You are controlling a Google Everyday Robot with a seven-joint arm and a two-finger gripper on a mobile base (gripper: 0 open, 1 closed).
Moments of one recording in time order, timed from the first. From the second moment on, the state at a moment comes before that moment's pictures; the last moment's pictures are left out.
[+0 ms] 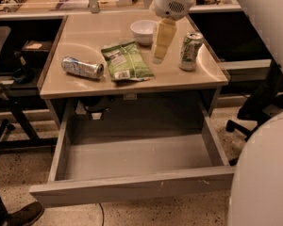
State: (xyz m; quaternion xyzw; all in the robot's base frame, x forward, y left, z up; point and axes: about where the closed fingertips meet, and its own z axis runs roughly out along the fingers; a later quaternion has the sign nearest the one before) arm 0.653 -0.050 0.955 -0.70 0.68 0.02 0.21
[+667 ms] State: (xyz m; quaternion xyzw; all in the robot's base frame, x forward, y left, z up) arm 0.664 -0.031 0.941 -0.70 0.67 0.04 0.23
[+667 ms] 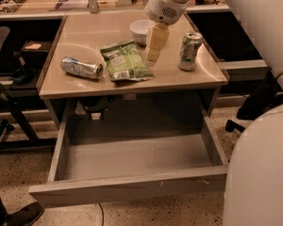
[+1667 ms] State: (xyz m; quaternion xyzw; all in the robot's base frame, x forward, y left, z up) arm 0.696 0.023 0.889 -0.72 0.65 0.09 0.23
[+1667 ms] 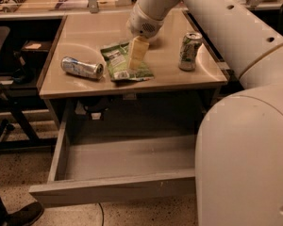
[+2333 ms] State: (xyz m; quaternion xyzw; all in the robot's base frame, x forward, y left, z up) arm 0.718 0.044 0.858 -0.72 0.65 0.12 0.24
